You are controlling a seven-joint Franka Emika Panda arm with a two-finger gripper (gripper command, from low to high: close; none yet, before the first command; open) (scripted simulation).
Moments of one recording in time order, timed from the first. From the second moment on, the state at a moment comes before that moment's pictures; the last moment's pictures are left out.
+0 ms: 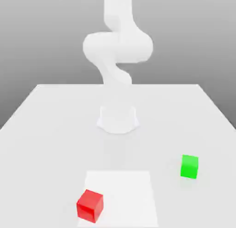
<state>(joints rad) -0.02 -0.71 0.00 -2.32 -0.01 2.34 0.83</state>
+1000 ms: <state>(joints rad) -0.14 0.35 -0.01 -2.50 0.01 2.84 1.03</state>
